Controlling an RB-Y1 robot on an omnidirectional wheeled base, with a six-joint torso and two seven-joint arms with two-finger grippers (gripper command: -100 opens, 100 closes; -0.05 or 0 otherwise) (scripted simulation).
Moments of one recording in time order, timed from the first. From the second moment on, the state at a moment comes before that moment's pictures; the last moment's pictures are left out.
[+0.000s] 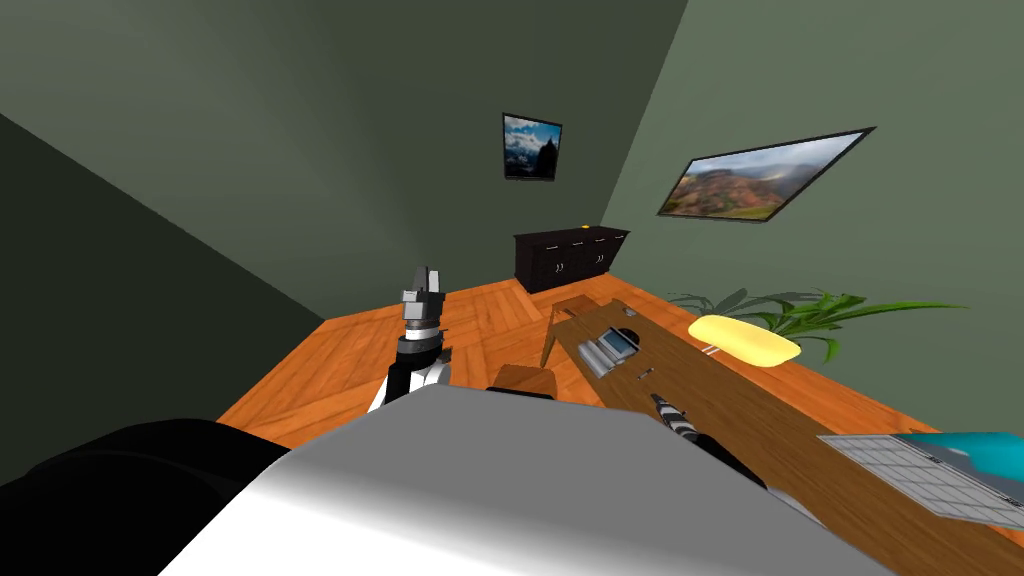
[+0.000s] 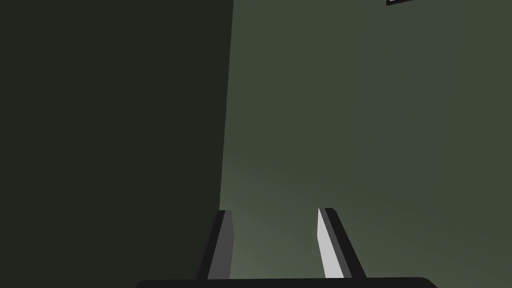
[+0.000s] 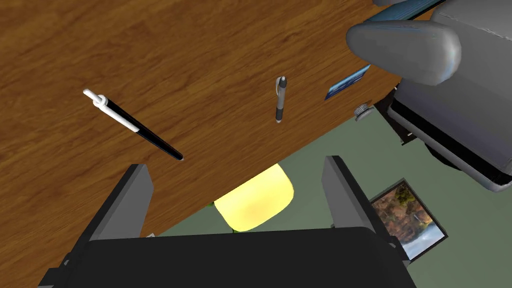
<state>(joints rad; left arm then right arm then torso) 0.52 0.05 -0.06 -2.34 0.01 -0.56 -0.14 0.58 -0.58 -0.09 -1.44 -0.21 0.26 0.20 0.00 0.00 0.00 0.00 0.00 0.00</state>
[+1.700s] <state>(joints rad) 0.52 0.05 -0.06 -2.34 0.01 -0.56 -0.14 0.46 -0.70 -0.05 -1.06 -0.34 0.56 0.41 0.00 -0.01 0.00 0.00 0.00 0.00</state>
